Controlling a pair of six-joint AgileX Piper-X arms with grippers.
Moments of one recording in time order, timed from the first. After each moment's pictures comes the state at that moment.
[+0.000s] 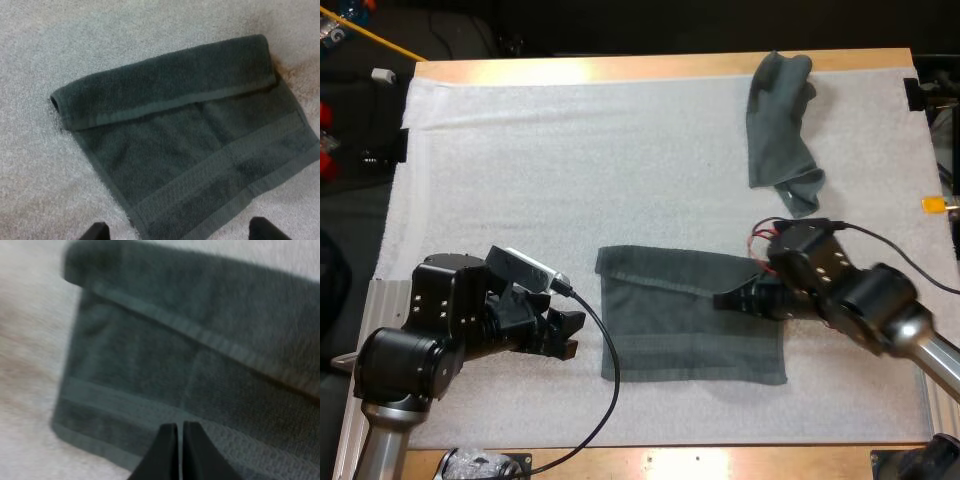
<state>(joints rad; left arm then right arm) -0.21 0.79 -0.90 1.18 0.44 -1.67 0.70 1.22 -0.93 0.83 -0.14 -1.30</state>
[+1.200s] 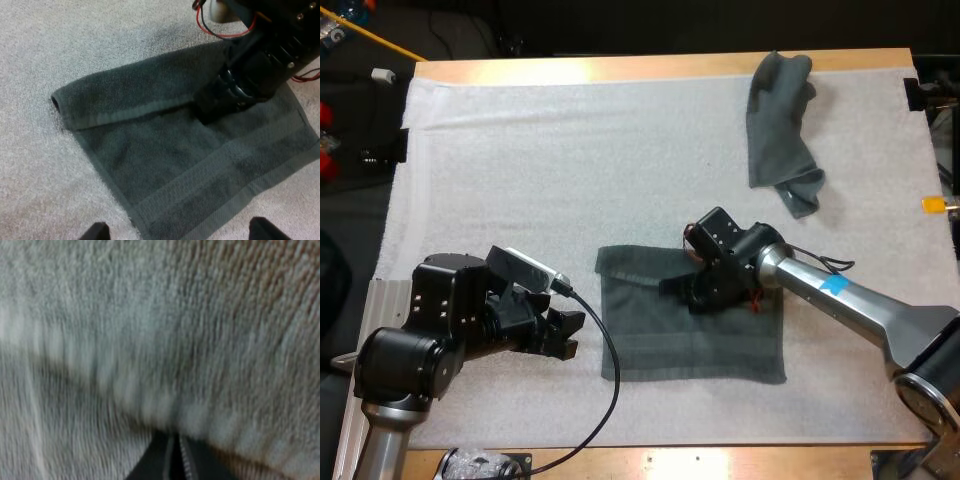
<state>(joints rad) -0.21 0.79 -0.90 1.18 0.44 -1.67 0.70 1.83 -1.11 0.68 -0.22 -1.17</state>
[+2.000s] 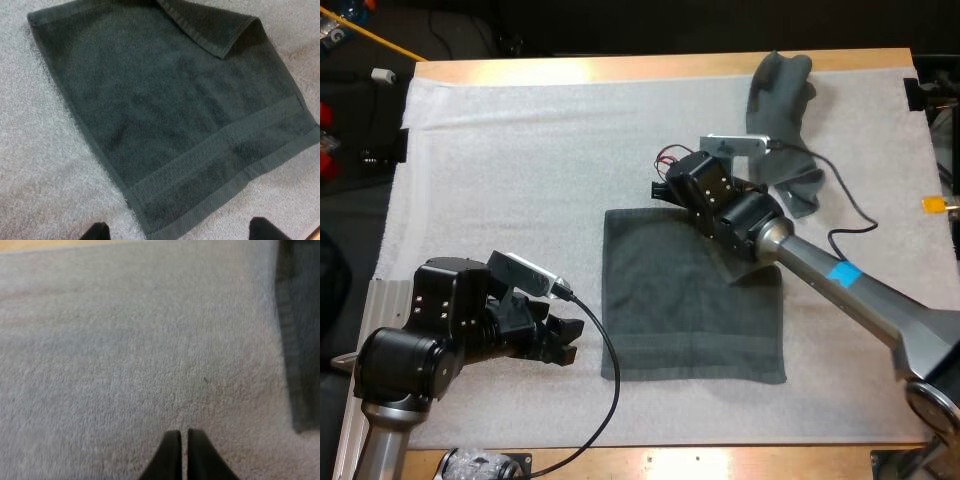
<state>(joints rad) -0.21 0.79 -0.90 1.23 0.44 -1.66 0.70 1.77 -1.32 0.47 0.48 -1.37</state>
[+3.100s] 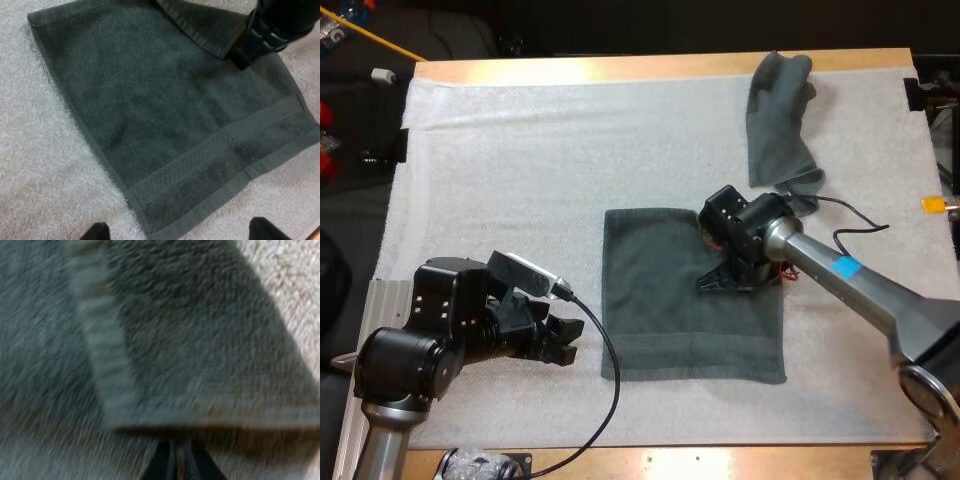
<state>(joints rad) -0.21 0.79 -0.90 1.23 0.44 -1.66 0.63 1.85 -1.25 1.05 0.10 -1.51</state>
